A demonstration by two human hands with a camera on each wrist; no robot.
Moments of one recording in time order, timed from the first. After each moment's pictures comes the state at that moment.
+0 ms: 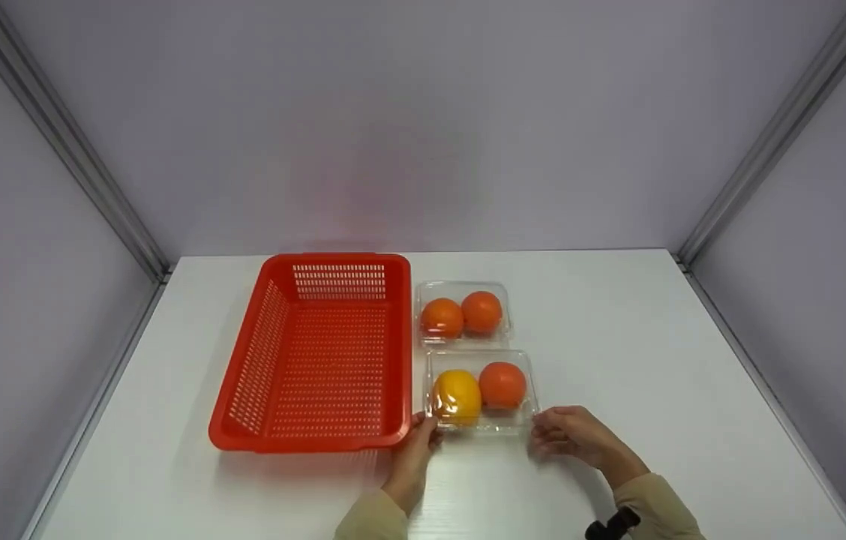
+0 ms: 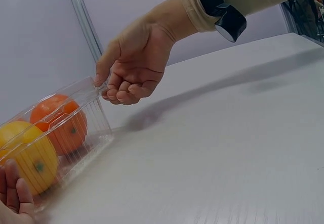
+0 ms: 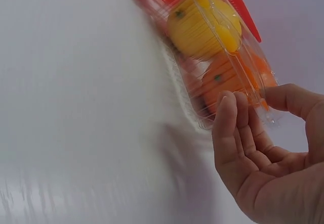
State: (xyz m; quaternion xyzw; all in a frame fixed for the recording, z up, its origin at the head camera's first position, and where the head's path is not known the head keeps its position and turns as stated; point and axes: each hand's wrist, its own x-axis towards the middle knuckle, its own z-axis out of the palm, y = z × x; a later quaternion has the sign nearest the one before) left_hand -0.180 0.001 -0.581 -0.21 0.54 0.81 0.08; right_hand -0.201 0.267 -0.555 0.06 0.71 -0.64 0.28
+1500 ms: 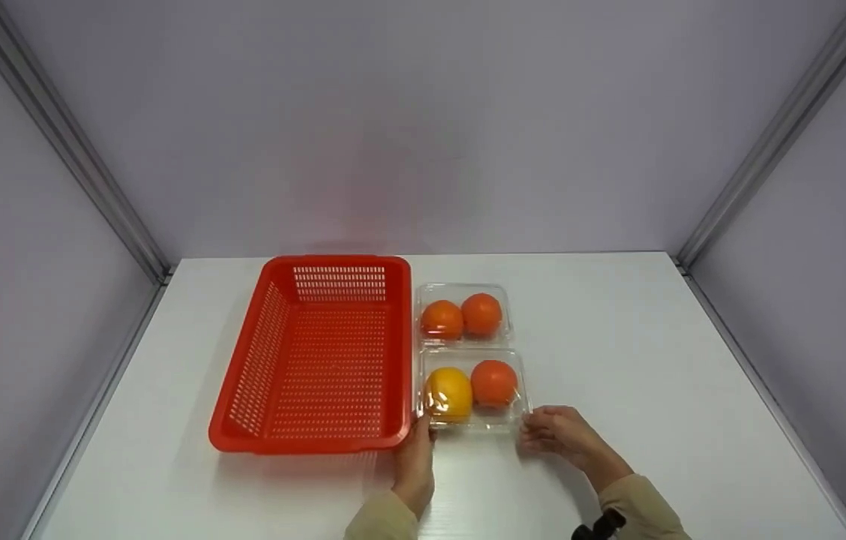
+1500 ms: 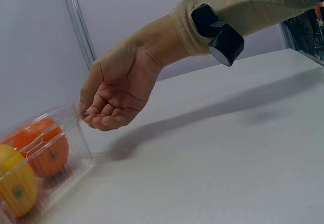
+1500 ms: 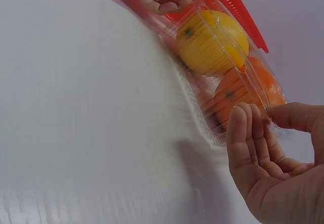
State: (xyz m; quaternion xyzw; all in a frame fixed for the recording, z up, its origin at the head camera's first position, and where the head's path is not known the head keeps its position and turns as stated) left_hand -0.182 0.016 -0.578 -0.25 0.57 0.78 -0.02; right_hand -0.203 0.249 -0.555 0.09 0.69 -0.67 0.26
